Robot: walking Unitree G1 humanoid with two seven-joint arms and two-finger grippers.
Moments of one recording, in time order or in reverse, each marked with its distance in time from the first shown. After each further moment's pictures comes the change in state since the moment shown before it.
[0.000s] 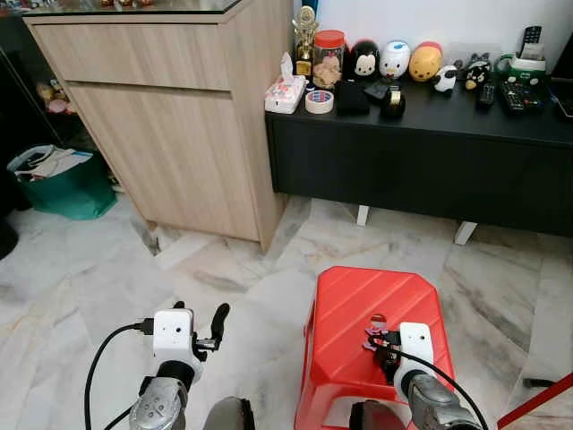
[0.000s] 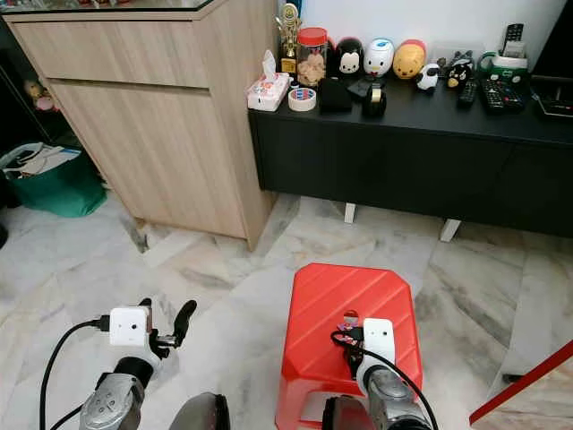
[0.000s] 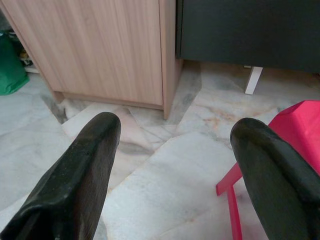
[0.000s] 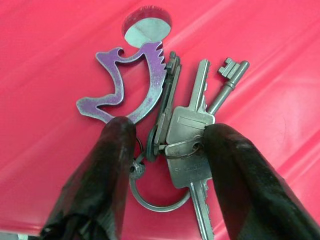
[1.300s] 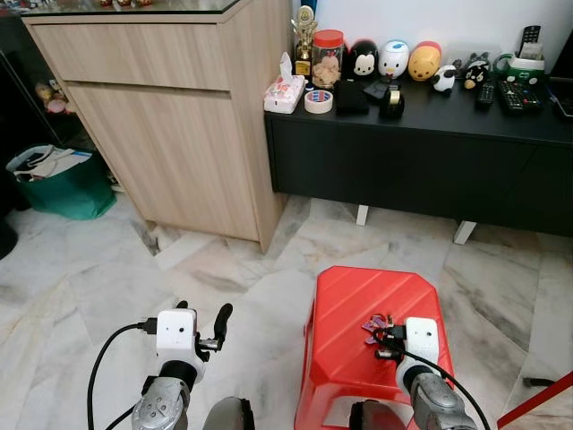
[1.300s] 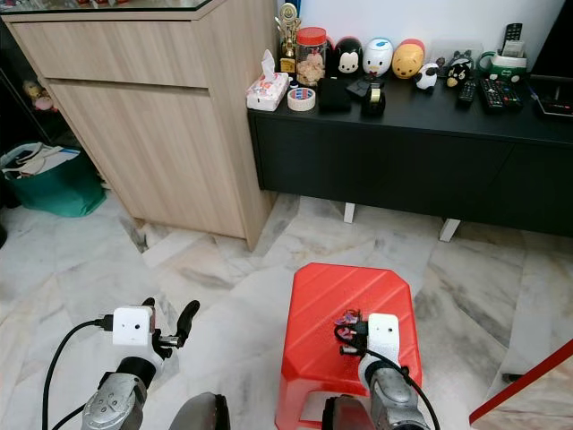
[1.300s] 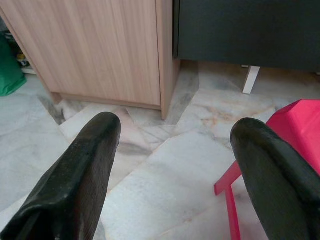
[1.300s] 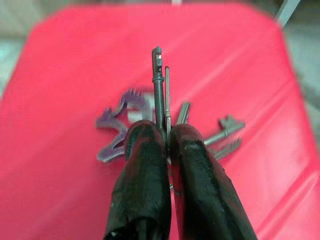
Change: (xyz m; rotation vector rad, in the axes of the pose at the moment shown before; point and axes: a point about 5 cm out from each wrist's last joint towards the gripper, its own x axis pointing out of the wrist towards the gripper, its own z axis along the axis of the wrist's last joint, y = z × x) left arm 0.000 -0.003 0.000 0.004 -0.003 -0.011; right arm -0.004 -0.004 0.017 0.054 -0.253 0.004
